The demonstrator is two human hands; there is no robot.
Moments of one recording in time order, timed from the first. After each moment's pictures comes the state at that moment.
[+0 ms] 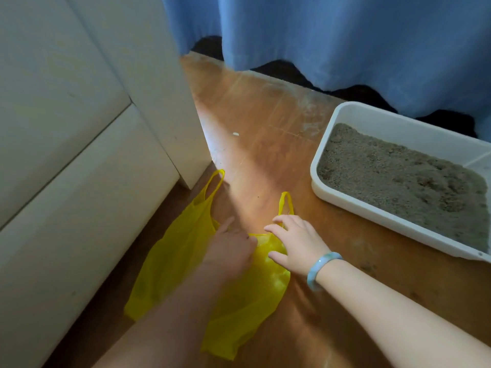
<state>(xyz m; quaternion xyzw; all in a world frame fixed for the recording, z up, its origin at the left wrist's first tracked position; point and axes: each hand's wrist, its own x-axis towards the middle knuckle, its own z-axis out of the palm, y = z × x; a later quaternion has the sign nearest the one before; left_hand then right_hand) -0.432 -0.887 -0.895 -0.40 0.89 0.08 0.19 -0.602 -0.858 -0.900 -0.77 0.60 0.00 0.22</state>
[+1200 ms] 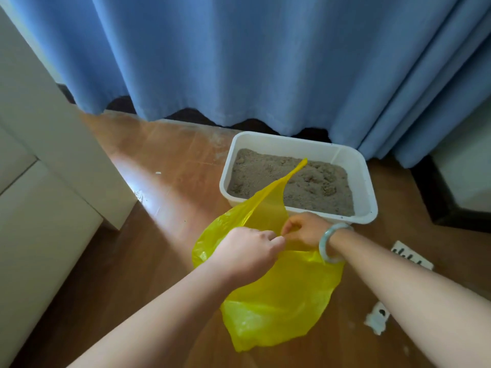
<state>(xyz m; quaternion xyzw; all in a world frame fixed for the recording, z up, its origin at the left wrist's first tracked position) -0.563 -0.822 -0.798 -0.13 0.99 0.03 -0.11 -0.749 -0.780 -0.802 -0.51 0.76 -0.09 0.39</state>
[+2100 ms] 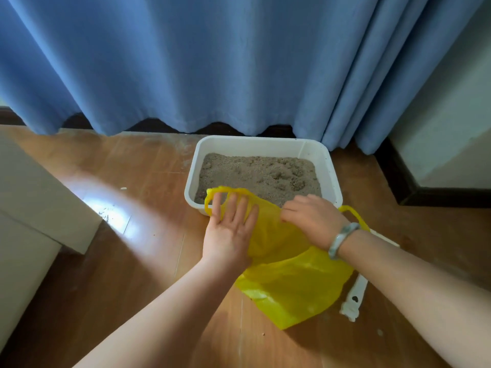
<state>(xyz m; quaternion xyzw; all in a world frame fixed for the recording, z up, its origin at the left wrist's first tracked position) -0.619 -0.812 -0.793 -0.28 0.96 -0.07 0.06 -0.806 -0.730 -0.780 -0.77 0.63 0.02 -0.06</state>
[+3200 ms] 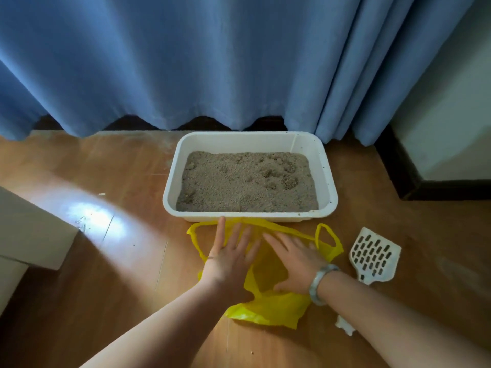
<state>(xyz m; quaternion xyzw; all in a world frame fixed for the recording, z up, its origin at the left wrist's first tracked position) -0.655 -0.800 -0.851 -0.19 0.95 -0.12 0.24 -0.805 -0.707 -0.871 -0.61 0.76 0.08 0.22</state>
